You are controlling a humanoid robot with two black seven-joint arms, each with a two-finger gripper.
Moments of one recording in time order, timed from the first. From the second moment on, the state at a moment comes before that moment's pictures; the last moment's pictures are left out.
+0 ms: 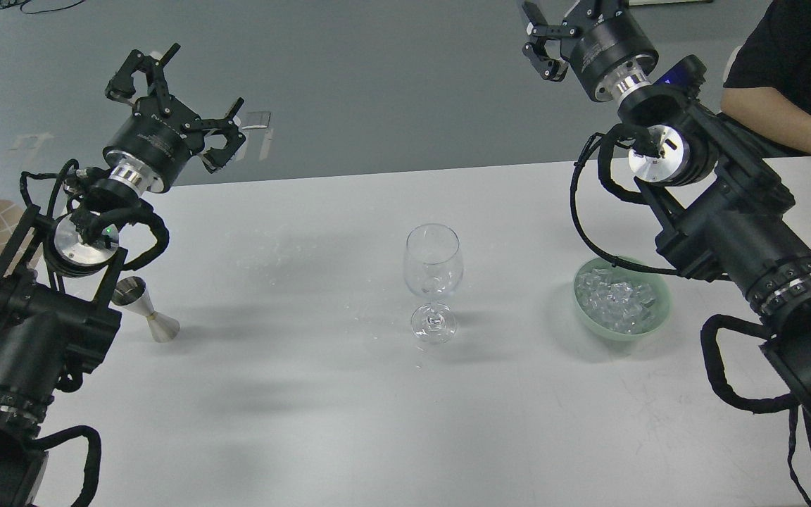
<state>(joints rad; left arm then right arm) -0.65 0.26 -1.37 -0.90 0.23 -0.34 0.15 1.00 -0.03 1.09 0.57 -0.41 0.28 0.25</state>
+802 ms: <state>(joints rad) -0.58 0.26 -1.40 -0.98 0.18 -0.36 0.09 1.00 -0.02 1.08 0.57 -0.41 0.27 0.25</state>
